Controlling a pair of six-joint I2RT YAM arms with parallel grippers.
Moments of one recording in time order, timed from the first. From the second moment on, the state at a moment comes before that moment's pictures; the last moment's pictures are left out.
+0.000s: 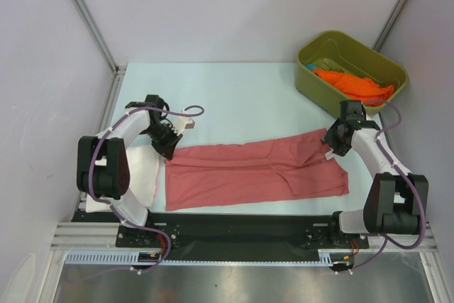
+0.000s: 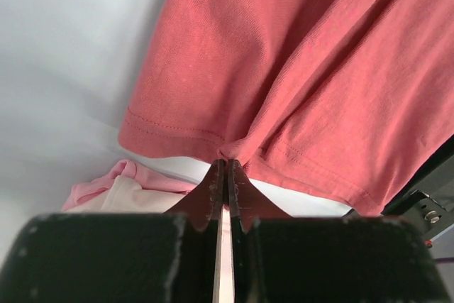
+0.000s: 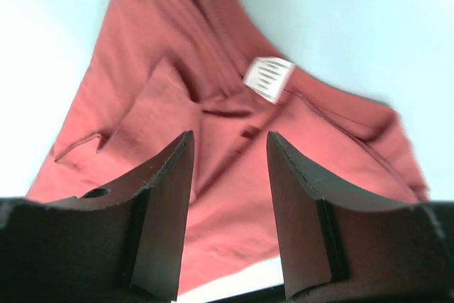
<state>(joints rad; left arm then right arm) -0.09 1.68 1.14 -0.98 0.35 0.77 -0.05 1.35 0.92 -0.65 0.13 0.66</state>
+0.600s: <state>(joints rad) -0.09 1.68 1.16 -0.97 0.34 0.77 -0.05 1.56 0.86 -0.50 0.04 0.73</state>
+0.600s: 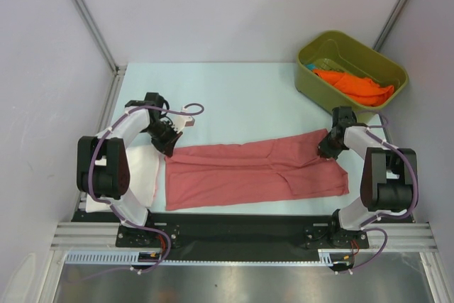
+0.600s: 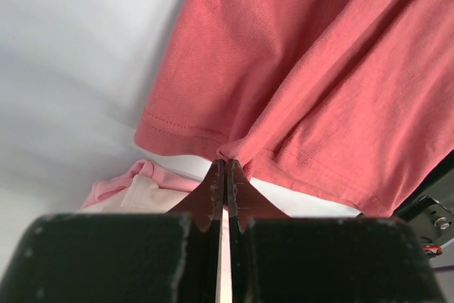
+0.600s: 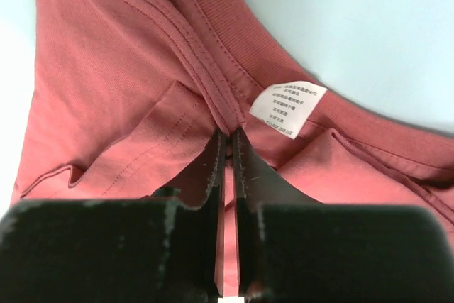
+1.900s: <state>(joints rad) -0.15 1.77 1.39 -0.90 0.33 0.63 0.30 1.59 1.14 -0.59 0.11 0.38</state>
